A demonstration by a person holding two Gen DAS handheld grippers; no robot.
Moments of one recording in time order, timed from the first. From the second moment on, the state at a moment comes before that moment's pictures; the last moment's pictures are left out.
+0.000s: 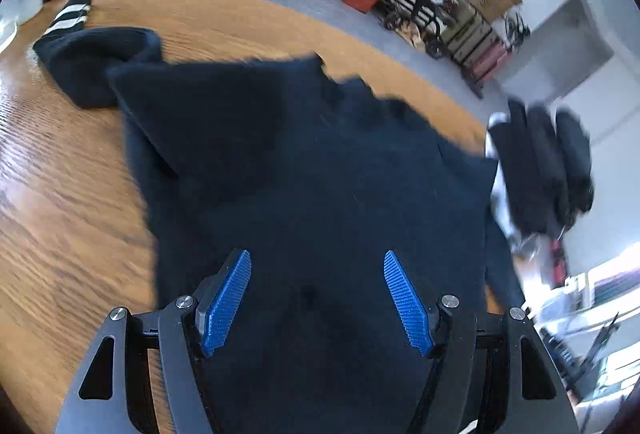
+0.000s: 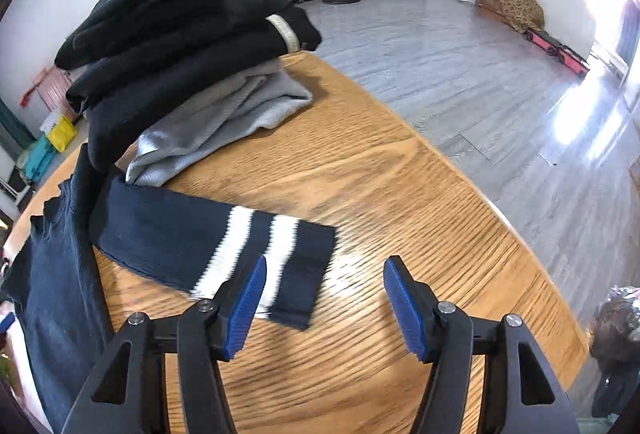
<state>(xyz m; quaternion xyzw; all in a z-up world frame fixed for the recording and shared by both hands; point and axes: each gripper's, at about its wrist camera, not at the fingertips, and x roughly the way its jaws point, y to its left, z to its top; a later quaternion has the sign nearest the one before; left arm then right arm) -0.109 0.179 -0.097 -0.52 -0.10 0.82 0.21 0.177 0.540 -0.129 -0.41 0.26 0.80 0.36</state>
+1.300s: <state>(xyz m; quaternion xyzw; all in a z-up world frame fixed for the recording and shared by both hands) -0.012 0.390 -0.087 -0.60 -0.08 0.75 0.28 0.208 0.421 -0.094 -0.37 0.17 0.91 0.07</state>
